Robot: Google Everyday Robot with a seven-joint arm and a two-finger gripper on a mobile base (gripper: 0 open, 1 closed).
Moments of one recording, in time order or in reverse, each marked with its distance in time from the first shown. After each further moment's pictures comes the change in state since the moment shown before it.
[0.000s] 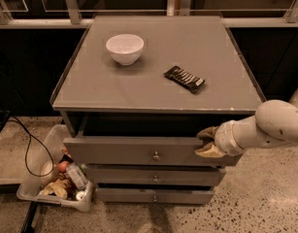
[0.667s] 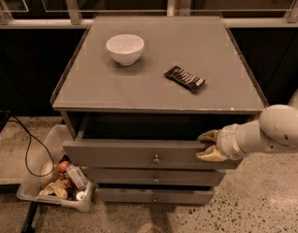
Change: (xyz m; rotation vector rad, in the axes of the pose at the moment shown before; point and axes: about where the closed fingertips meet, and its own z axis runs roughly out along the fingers) arm 0.005 0.013 -0.006 0.003 -0.010 0.004
